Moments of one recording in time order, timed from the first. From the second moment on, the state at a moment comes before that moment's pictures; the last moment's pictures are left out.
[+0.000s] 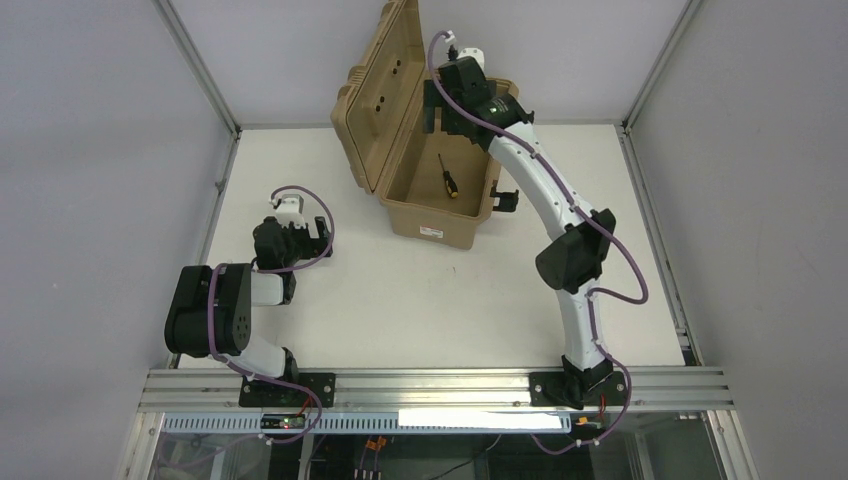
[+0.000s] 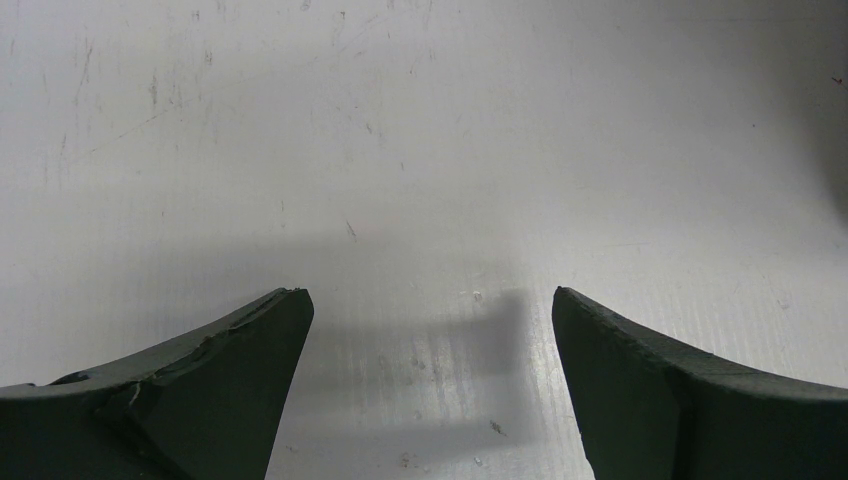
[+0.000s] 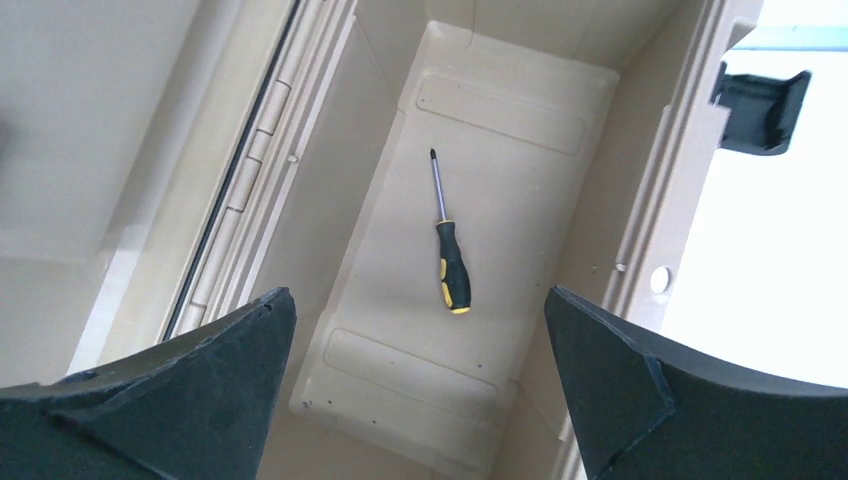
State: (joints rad) left arm 0.04 1.53 0.34 0.90 0.22 -0.05; right arm 0.58 2.13 2.37 -0.88 0.37 0.34
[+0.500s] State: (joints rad) left arm 0.04 1.53 0.34 0.90 0.22 -0.05; right arm 0.54 1.85 2.24 -0.92 0.35 0.10
